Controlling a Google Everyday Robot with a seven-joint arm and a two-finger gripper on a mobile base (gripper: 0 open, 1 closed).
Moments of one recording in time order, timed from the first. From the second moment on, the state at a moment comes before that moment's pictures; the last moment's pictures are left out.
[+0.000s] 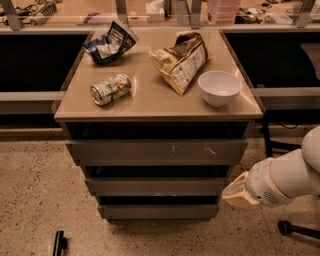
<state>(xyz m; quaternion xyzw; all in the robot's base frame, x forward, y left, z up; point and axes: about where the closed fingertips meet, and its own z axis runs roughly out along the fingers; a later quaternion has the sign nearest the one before) 0.390 -0.183 0.710 -0.49 0.83 0.17 0.21</state>
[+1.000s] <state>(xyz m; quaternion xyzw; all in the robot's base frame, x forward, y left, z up) 0.436 -0.139 0.591 -0.39 0.81 0.25 0.36</state>
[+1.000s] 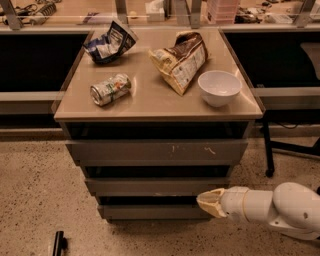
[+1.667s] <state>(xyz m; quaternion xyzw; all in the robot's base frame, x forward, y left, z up) 0.446 -0.138 0.554 -0.36 0.82 0.26 0.37</state>
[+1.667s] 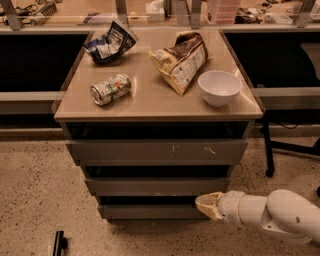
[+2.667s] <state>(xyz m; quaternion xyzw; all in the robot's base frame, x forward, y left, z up) 0.566 -0.178 0.507 -0.29 0.82 0.22 0.44</state>
